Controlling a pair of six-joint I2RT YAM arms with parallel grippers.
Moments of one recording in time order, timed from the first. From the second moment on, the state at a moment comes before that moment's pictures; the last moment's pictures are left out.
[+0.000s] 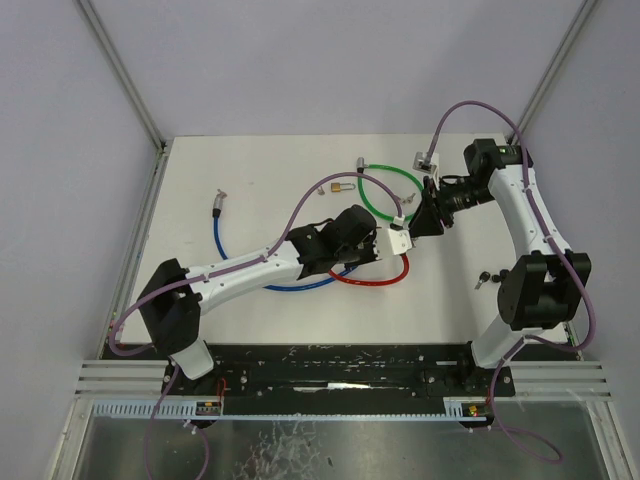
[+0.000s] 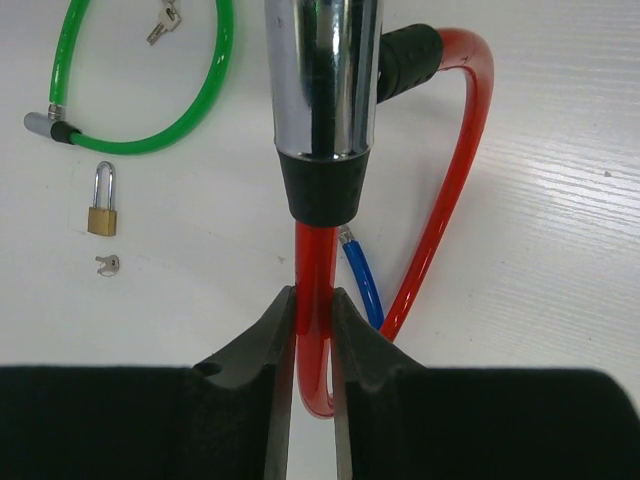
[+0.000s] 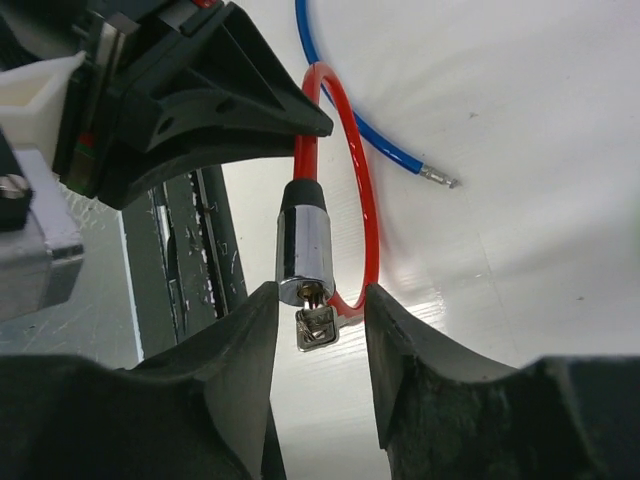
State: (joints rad) left arm -0.99 1.67 1.34 -0.40 -0.02 0.47; right arm 0.04 1.68 1.59 -1.46 -1.03 -1.03
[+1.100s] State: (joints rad) left arm -0.99 1.61 1.23 -0.29 0.00 0.44; right arm -0.17 1.21 0.73 -0.86 -1.36 -1.42
